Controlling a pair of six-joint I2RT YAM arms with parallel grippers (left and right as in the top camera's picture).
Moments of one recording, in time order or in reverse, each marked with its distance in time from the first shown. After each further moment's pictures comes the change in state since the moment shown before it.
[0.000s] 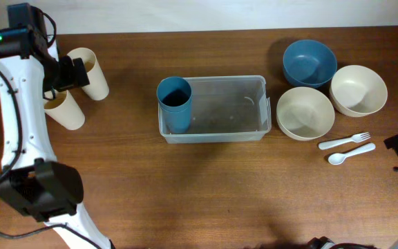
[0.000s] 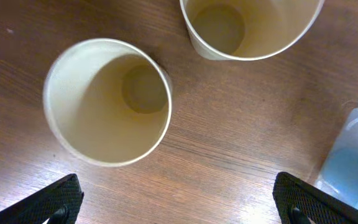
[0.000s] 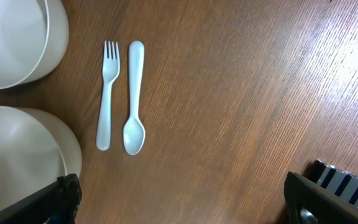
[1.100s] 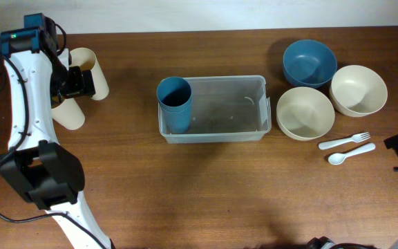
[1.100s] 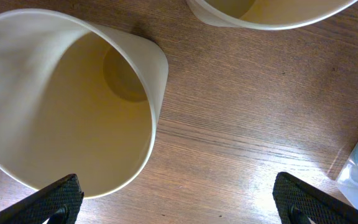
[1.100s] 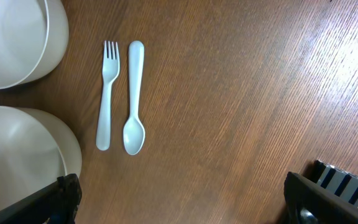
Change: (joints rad) left arm 0.000 0.099 -0.006 -0.044 0.008 0.063; right arm 0.000 0.000 0.000 0.000 0.000 0.000
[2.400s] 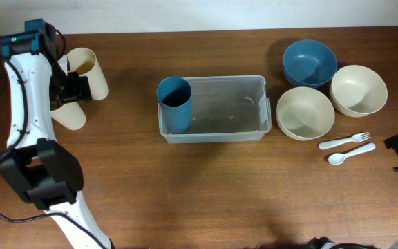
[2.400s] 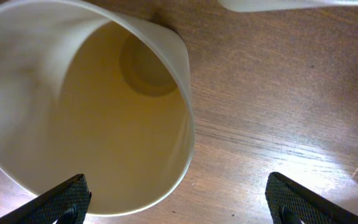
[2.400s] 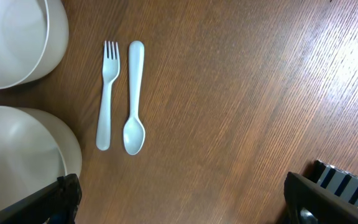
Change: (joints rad) left arm 0.014 0.002 -0.051 0.014 -0.039 0.005; right arm 0.000 0.000 0.000 0.000 0.000 0.000
